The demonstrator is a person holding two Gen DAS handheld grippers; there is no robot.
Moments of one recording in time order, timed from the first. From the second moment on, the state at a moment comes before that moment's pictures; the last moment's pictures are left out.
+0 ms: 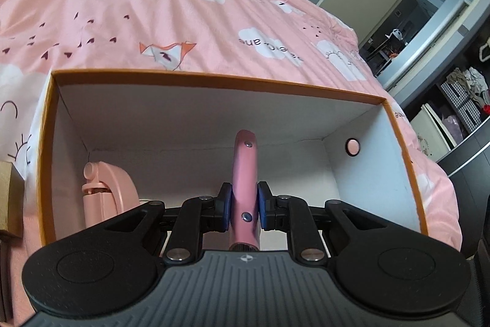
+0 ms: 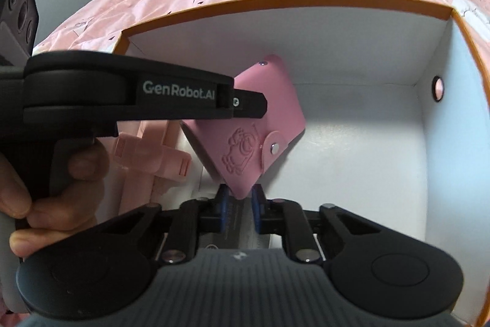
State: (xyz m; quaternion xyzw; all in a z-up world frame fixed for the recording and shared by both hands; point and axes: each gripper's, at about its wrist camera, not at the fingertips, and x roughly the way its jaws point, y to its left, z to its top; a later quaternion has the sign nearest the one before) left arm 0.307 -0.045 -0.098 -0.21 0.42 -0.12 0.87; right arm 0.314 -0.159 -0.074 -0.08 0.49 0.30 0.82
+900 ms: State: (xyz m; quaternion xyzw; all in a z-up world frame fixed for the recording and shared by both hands) left arm 0.299 -0.027 -0.082 -0.16 0.45 -0.11 0.87; right arm 0.330 -0.154 -0.070 -0.11 0.50 0.27 0.82
